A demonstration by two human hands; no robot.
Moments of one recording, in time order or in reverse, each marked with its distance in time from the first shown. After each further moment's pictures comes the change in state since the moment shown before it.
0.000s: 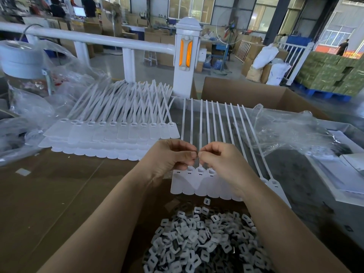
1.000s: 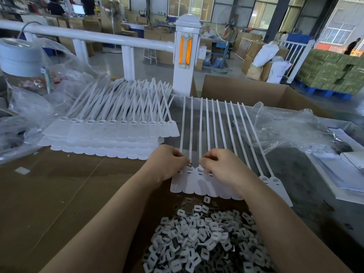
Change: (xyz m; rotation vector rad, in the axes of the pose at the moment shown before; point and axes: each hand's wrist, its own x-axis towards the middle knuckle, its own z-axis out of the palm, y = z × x) left_hand 0.005 -0.008 0.011 0.570 0.211 -0.104; right_hand 0.006 0.013 -0.002 -0.239 -0.115 0.089
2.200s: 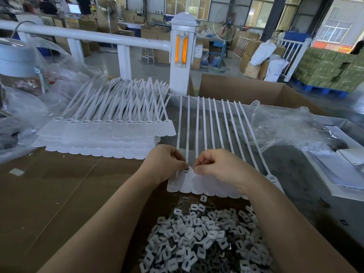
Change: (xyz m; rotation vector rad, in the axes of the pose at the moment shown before) left_hand -0.001 0.000 0.003 0.133 0.007 0.038; right_hand 0.001 0.006 -0.011 -0.005 -0.165 -0.057
